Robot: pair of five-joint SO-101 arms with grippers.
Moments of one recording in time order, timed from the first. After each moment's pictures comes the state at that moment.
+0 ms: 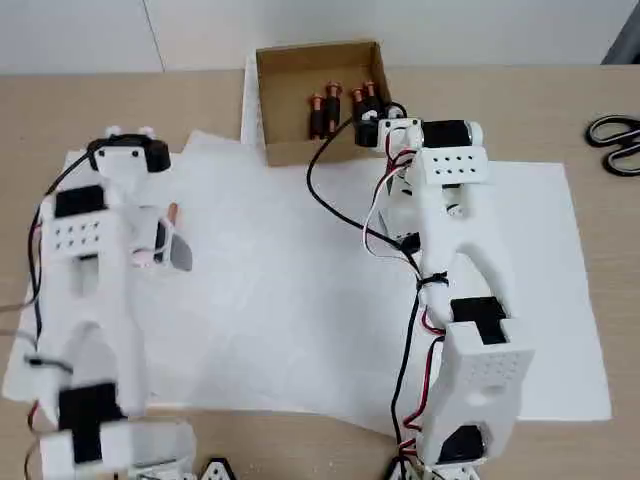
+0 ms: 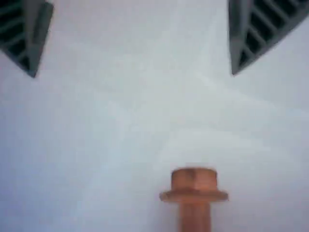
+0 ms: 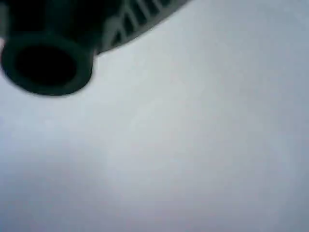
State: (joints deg) left arm -15.7 -0.7 13.8 82.1 -6.9; right arm -8.4 24.4 -22.4 96.2 12.4
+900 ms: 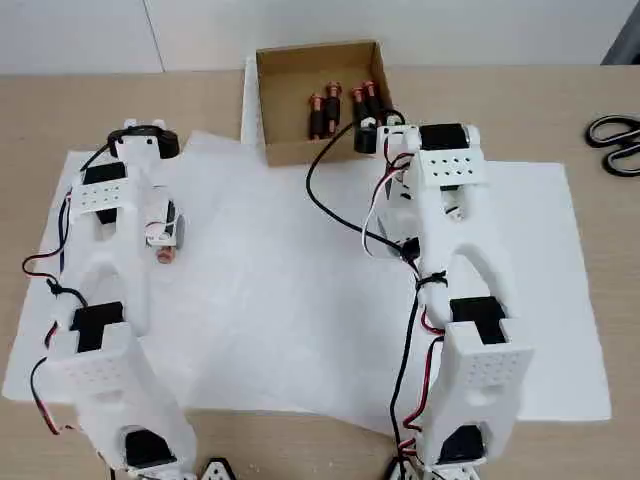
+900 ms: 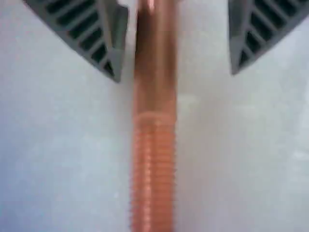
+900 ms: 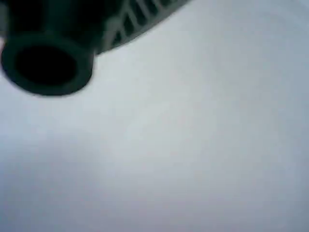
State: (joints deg) left arm -15.6 25.8 -2.2 72.9 -7.3; right arm -8.5 24.4 -20.5 96.2 12.4
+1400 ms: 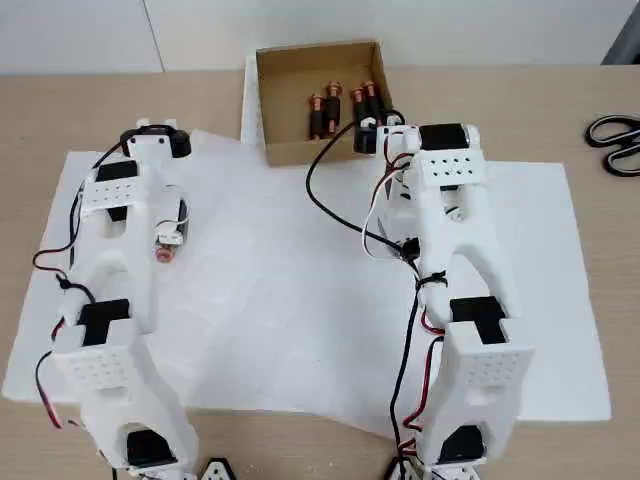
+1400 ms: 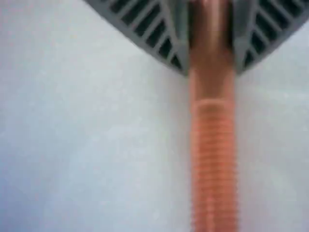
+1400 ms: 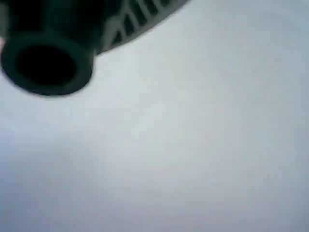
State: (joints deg) left arm -13.0 27.6 -3.6 74.0 -5.3; right arm -8.5 24.4 -20.5 96.2 12.4
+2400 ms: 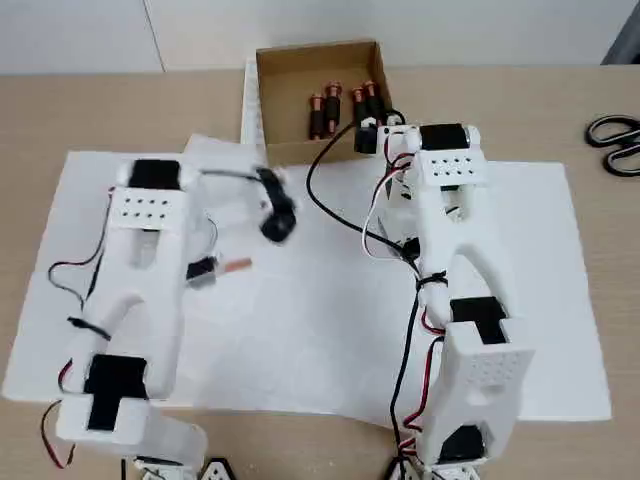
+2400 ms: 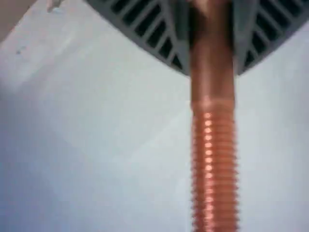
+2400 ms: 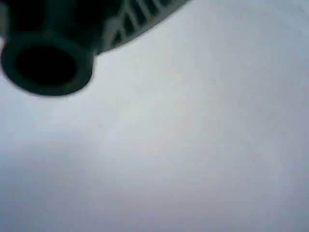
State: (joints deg) left arm 0.2 4.1 6.1 99.0 -61.3; right arm -8.4 24.4 -20.5 96.2 12.4
